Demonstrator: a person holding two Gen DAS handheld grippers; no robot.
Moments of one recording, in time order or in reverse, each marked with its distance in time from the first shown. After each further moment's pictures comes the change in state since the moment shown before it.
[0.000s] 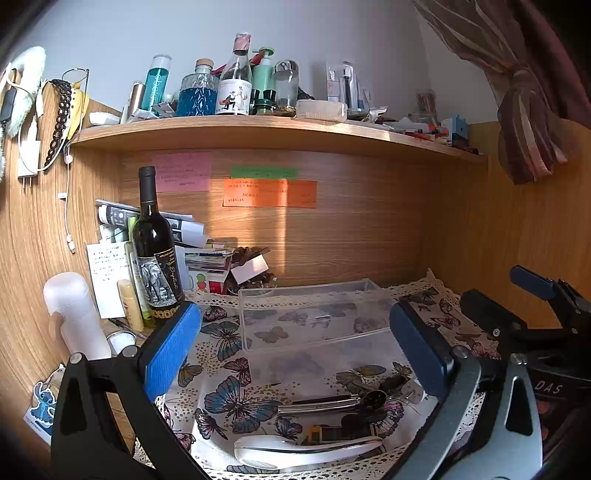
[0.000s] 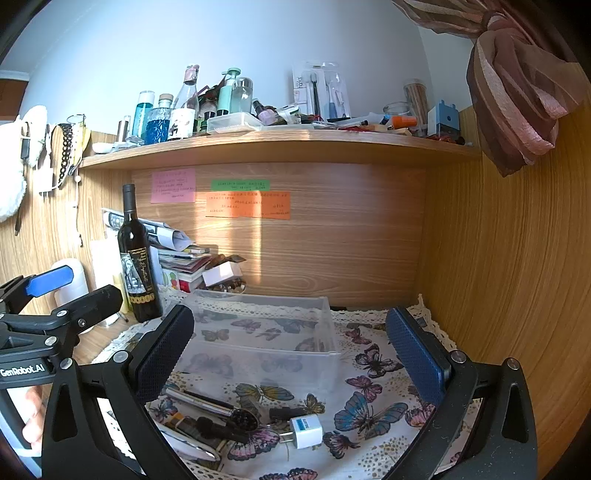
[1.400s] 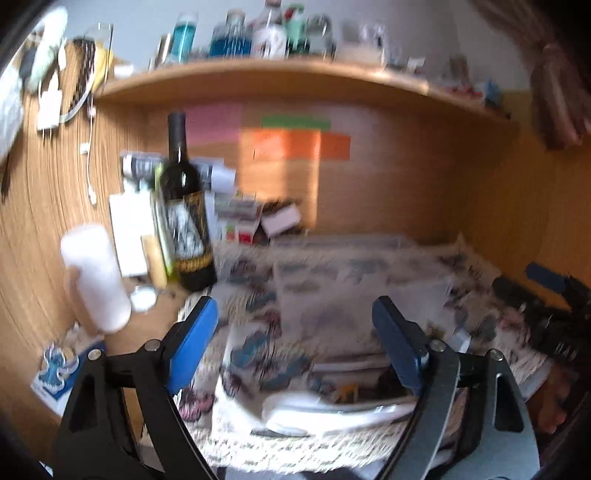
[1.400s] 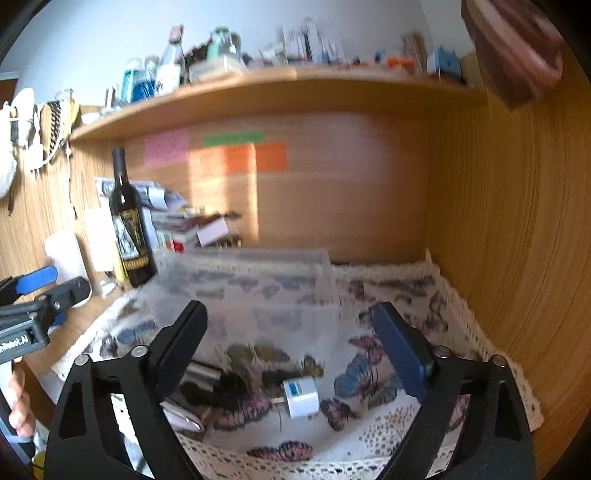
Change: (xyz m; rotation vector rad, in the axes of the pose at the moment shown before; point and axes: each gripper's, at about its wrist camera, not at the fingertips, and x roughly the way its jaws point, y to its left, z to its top) left arm 0.016 0.024 -0.045 -0.031 0.166 0.103; right arm 0.024 -0.015 -0.033 0.037 0.162 0.030
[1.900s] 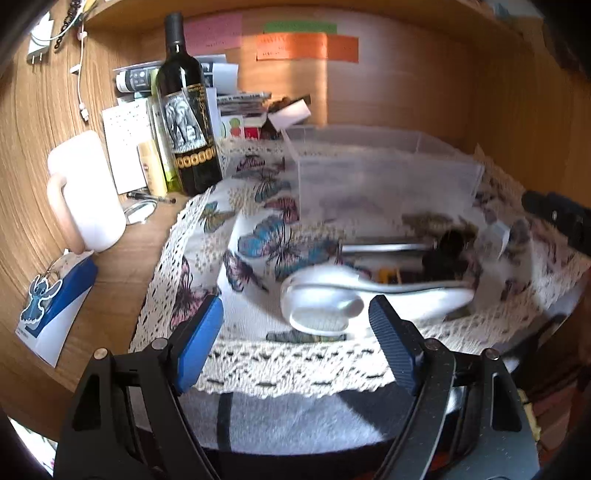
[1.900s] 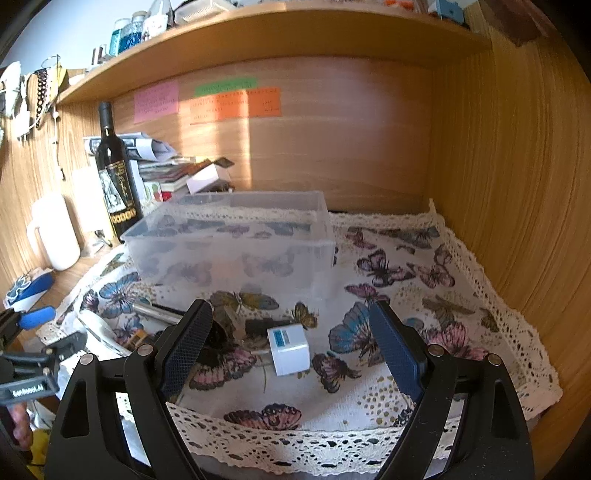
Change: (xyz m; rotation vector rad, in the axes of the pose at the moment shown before) left arm 0.031 0.009 -0.077 0.061 0.254 0.035; right arm 0.025 -0.011 -0.032 -0.001 0.149 -0.003
